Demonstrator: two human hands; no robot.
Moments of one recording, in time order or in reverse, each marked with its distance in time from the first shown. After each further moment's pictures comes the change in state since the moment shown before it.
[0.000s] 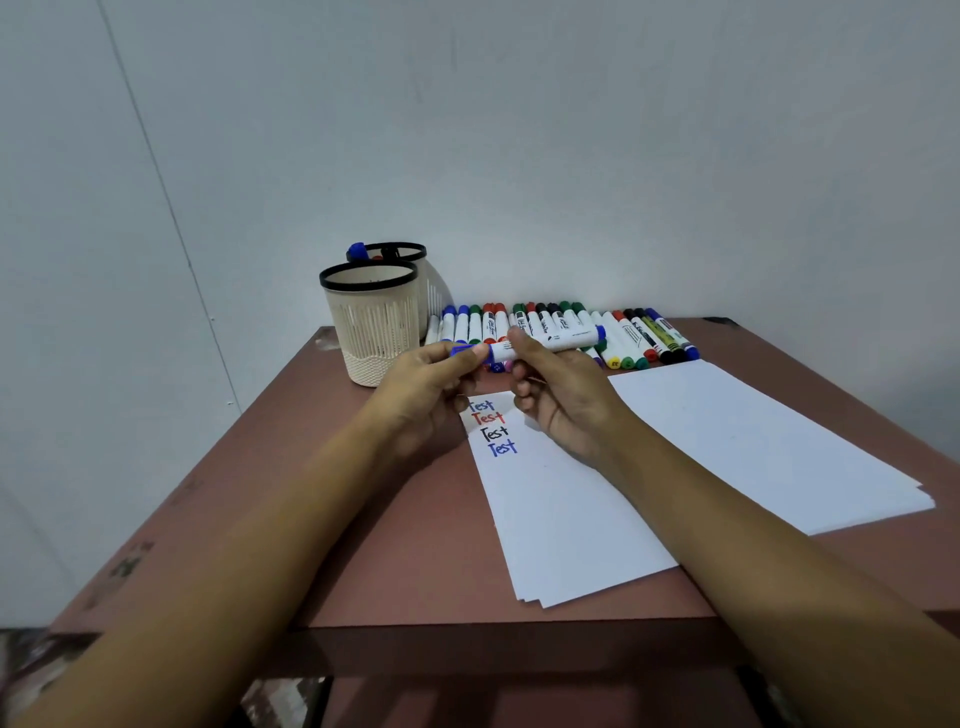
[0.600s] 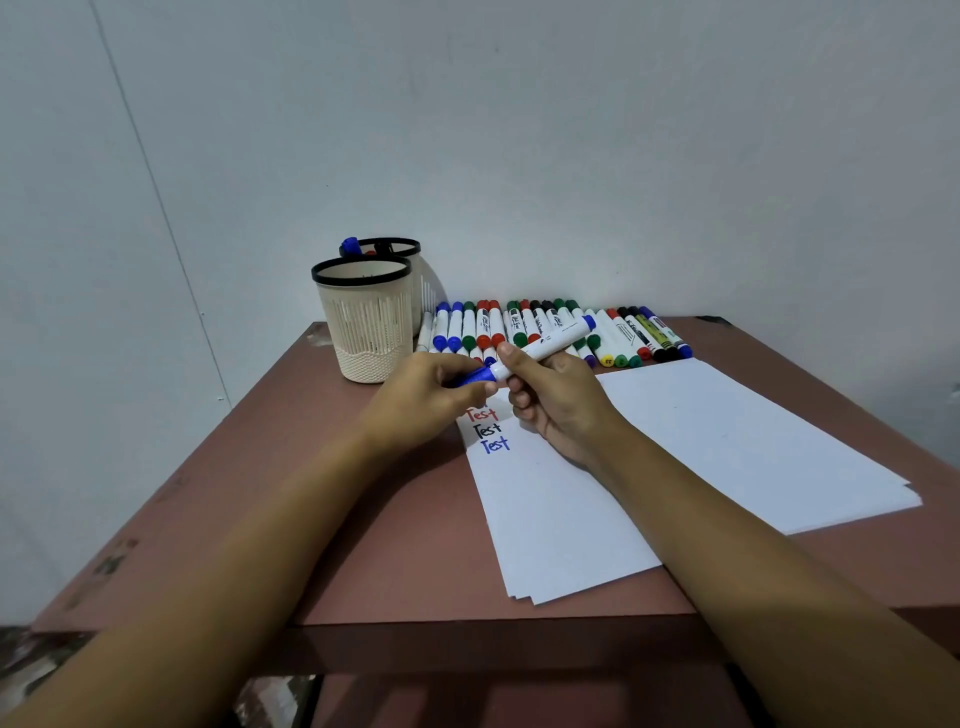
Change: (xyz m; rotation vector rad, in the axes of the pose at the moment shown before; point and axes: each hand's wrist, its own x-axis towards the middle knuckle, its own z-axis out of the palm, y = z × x) left_hand 0.000 -0.008 -0.012 0.859 -0.090 0.374; right_hand -0.004 0.006 -0.002 -0.196 0.044 -0.015
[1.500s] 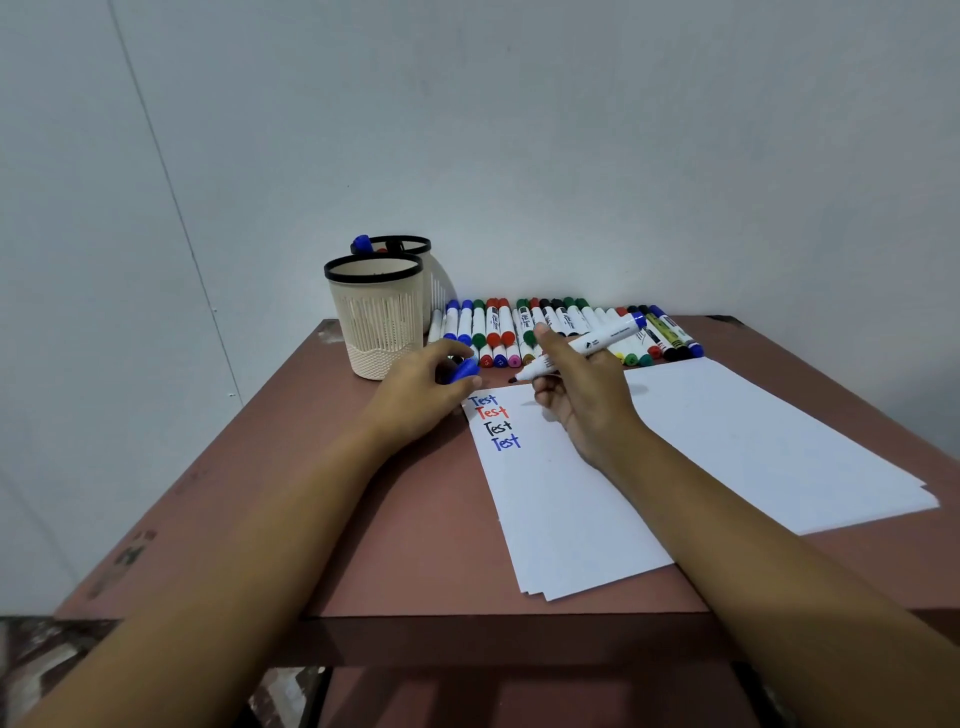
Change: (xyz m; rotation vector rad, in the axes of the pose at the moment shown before) left_hand 0.007 -0.019 -0.005 0.167 0.090 -0.098; right_hand 0.000 -0.002 -0.001 0.083 0.238 -0.054
